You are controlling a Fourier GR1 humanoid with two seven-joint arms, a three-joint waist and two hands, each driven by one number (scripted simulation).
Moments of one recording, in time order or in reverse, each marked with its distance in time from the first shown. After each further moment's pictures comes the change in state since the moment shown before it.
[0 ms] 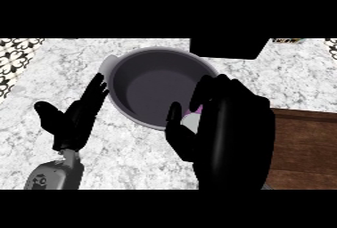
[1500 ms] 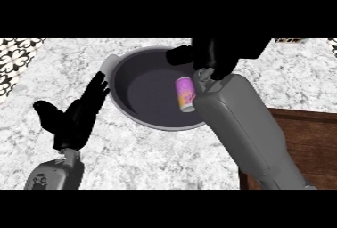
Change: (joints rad) left arm -0.008 -0.006 0.001 -0.006 0.000 -0.004 0.003; right arm -0.296 0.006 -0.358 0.631 -0.379 -0.565 -0.096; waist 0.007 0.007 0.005
